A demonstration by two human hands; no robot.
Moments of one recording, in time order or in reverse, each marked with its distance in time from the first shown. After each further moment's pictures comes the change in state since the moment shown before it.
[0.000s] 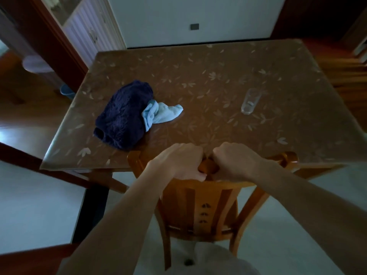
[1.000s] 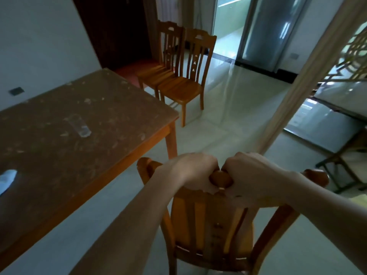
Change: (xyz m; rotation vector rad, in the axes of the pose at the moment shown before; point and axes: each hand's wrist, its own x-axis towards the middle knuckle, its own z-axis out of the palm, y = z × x) left_hand -0.013 0.472 0.096 0.236 -0.295 0.808; right_hand -0.517 0.019 0.092 0.122 0.121 0.895
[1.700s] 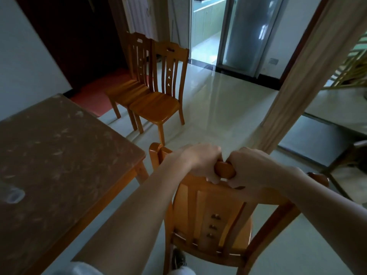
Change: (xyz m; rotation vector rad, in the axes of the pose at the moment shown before) left_hand 0.314 -0.034 -0.139 0.112 0.037 0.158; right_hand 0.168 0.264 -0.048 0.134 0.001 0.194
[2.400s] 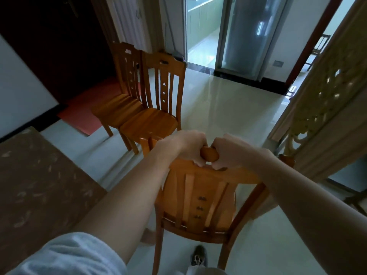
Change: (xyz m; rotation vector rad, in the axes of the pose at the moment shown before) left_hand 0.221 -0.215 -0.133 0.022 0.010 -0.092; right_hand 0.314 0.108 -0.090 0.071 0.054 -0.006
